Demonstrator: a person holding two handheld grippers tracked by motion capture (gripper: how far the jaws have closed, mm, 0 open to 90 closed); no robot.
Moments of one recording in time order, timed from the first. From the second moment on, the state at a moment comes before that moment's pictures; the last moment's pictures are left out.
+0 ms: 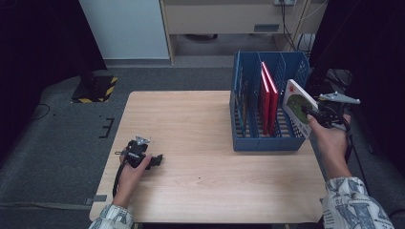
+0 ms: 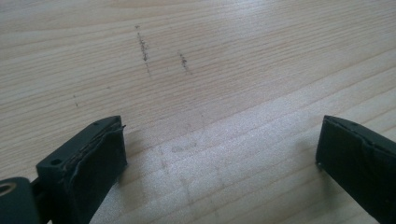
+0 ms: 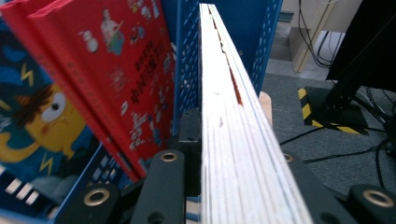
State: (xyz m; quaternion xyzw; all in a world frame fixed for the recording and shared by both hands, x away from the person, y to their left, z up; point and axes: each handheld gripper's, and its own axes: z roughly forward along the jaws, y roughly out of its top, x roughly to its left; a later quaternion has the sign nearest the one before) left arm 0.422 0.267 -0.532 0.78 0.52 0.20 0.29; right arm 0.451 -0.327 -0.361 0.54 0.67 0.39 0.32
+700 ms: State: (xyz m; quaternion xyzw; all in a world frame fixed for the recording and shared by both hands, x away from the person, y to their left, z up) left arm 0.421 0.267 -0.534 0.77 0.52 0.20 0.30; right arm 0.491 -0.326 -0.378 0.55 0.66 0.39 0.33
